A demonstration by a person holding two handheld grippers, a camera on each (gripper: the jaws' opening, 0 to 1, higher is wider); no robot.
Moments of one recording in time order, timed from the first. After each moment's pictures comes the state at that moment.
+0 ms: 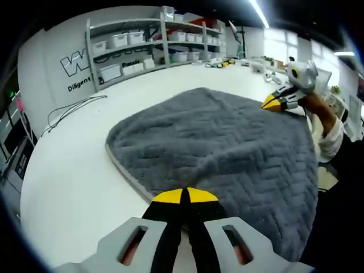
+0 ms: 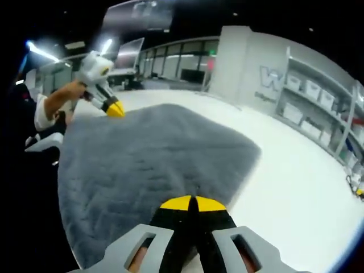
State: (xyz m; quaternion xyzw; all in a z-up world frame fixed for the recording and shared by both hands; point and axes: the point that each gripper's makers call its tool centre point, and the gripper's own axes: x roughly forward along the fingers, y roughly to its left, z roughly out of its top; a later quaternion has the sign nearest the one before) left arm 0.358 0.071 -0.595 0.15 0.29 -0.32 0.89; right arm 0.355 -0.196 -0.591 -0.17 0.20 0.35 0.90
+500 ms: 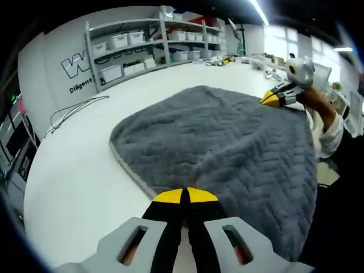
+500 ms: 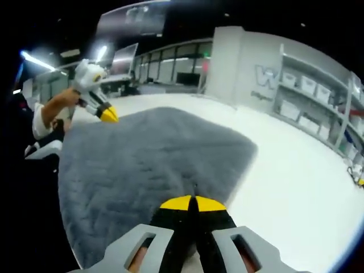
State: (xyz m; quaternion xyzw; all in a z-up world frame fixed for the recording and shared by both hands) left arm 0.349 0.079 -0.594 0.16 0.29 -0.32 0.89; right arm 0.352 -0.201 -0.592 -0.15 0.20 0.34 0.90
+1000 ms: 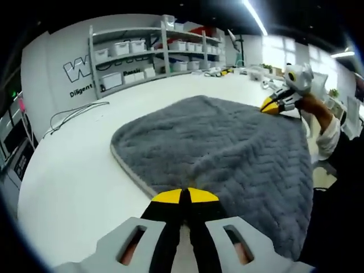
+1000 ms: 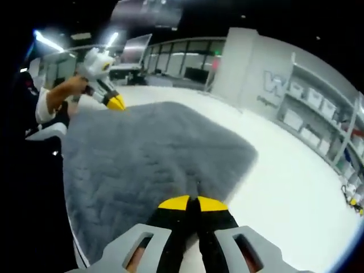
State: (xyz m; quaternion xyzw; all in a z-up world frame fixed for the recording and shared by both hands) left arm 0.344 0.080 -0.588 0.13 0.24 -0.33 0.90; right arm 0.339 -0.203 -0.584 -0.21 0.19 0.36 0.89
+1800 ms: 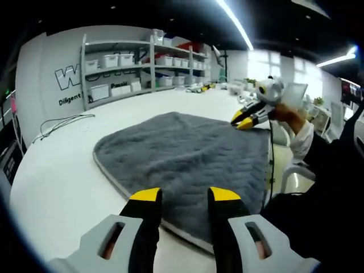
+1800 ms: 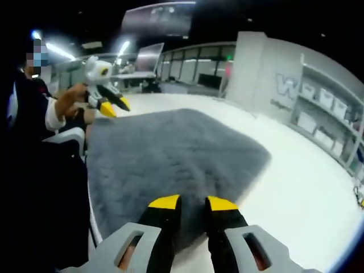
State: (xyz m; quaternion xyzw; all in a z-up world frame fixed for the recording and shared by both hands) left arm 0.281 0.056 -0.564 0.10 0.21 -0.39 0.89; right arm 0.310 -0.195 -0.583 -0.18 0.19 0.42 0.87
